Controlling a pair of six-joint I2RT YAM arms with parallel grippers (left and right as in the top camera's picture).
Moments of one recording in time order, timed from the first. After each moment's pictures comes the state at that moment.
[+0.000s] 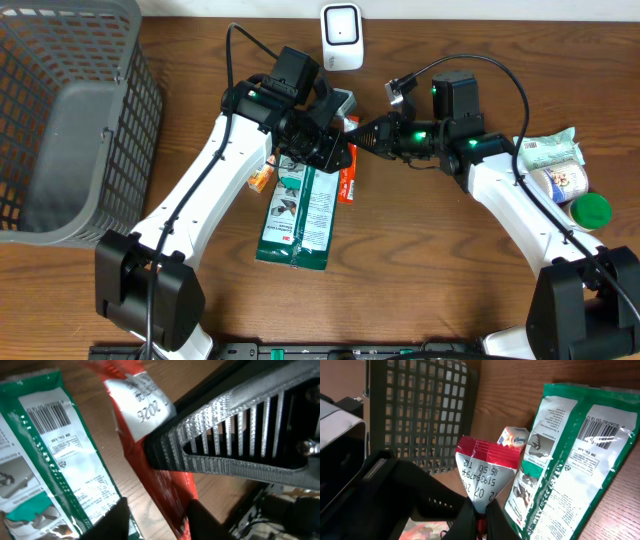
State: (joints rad) left arm -0.45 1.78 1.58 -1.02 0.54 -0.05; right arm 0.26 1.64 1.12 -0.22 -0.90 0.67
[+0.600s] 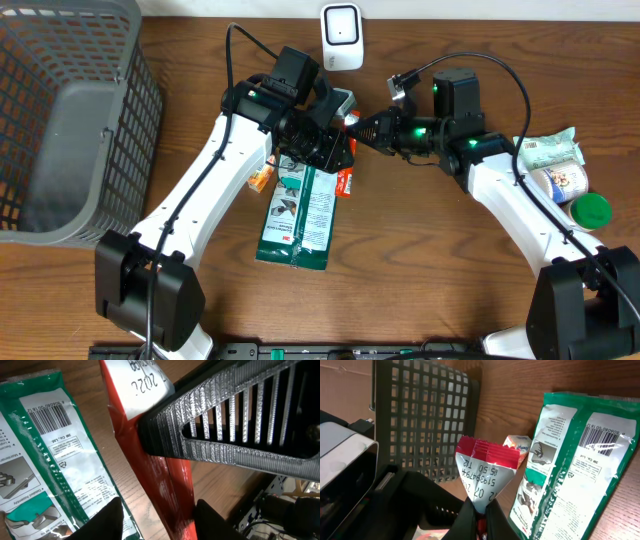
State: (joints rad) left arm -0.45 1.78 1.58 -1.02 0.54 -0.04; right arm 0.26 1.64 1.12 -0.17 -0.88 0.75
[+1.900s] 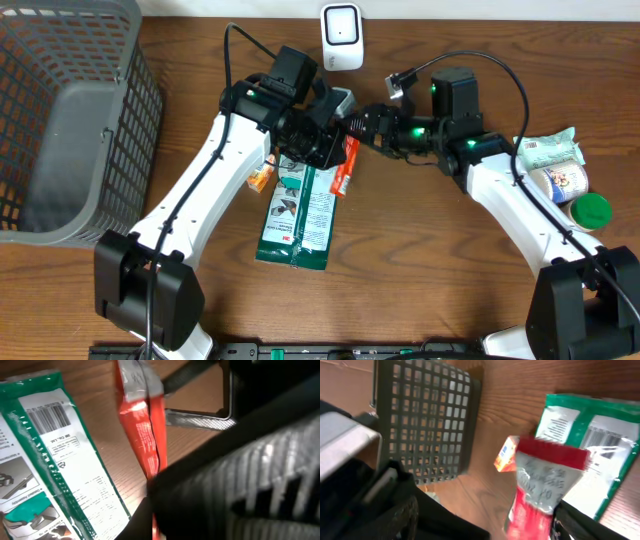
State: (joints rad) left arm -0.43 1.78 1.58 -1.02 0.56 -0.05; right arm 0.27 1.64 1.12 -0.17 -0.88 0.72
